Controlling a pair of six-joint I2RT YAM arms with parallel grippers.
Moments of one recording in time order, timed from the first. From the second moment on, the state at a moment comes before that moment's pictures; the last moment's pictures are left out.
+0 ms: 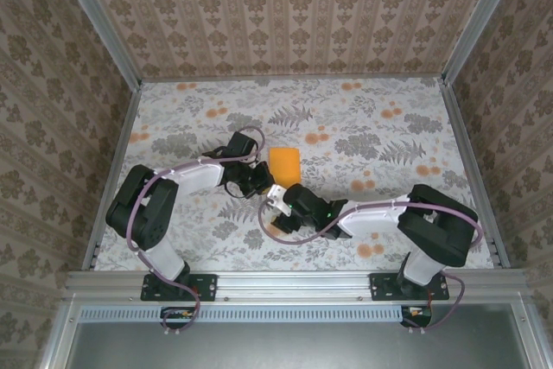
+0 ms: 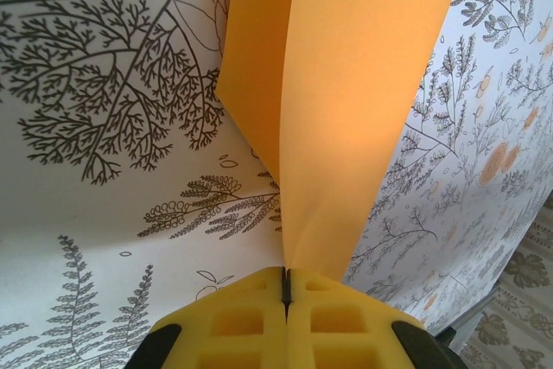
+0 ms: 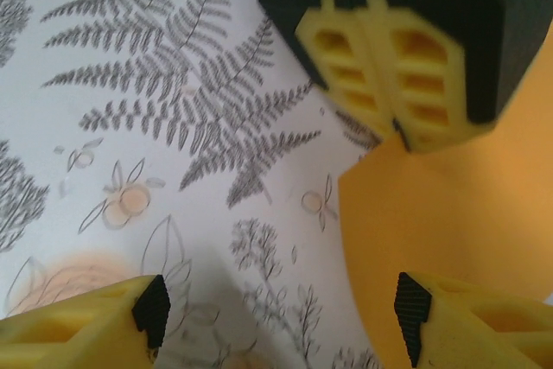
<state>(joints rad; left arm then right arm) -0.58 1.68 0.91 -0.30 0.51 -0.97 0.99 1.63 0.70 0.17 0.17 -0.14</state>
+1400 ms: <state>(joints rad) -0.49 1.91 1.30 -0.46 0.58 -0.61 0.88 1.68 0.78 0.07 -0.06 -0.10</state>
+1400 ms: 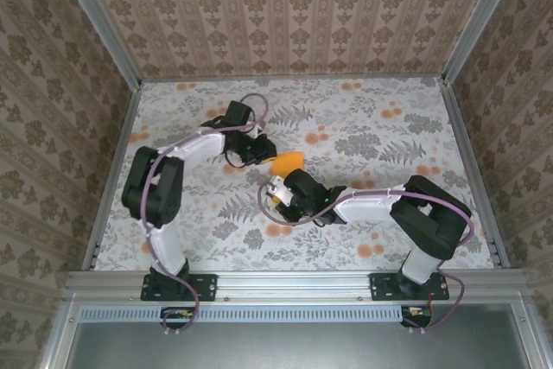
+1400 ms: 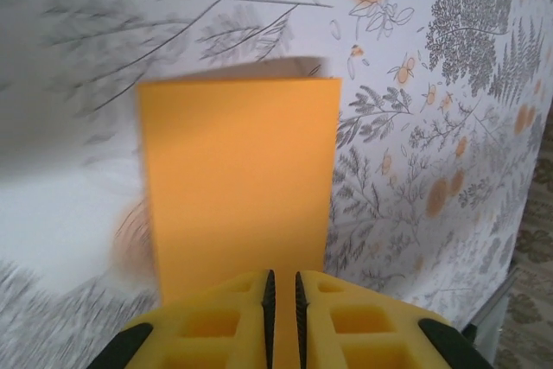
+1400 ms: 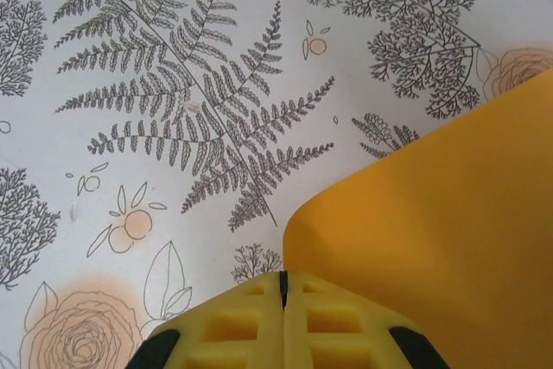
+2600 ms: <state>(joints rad) -0.58 2.15 1.47 -0.56 0.56 -0.50 0.62 1.70 0.82 -0.04 -0.24 0.15</state>
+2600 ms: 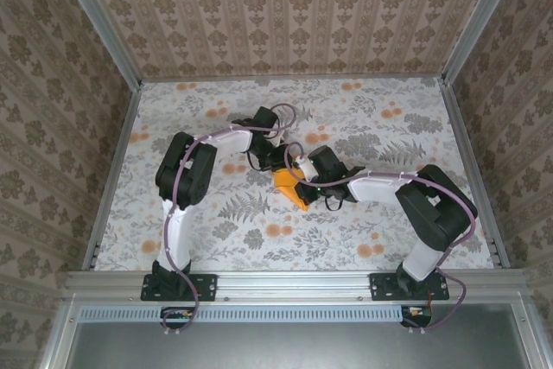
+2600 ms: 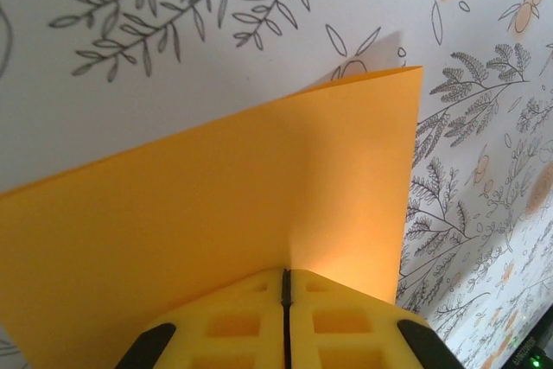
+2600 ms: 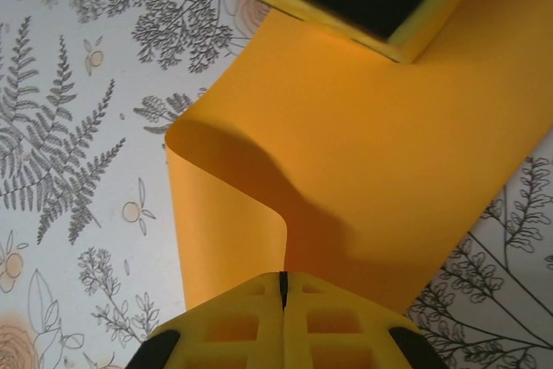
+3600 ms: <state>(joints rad) -0.58 2.15 1.48 -0.56 0.55 -0.50 0.58 1.73 0.84 -0.07 -0.22 0.21</state>
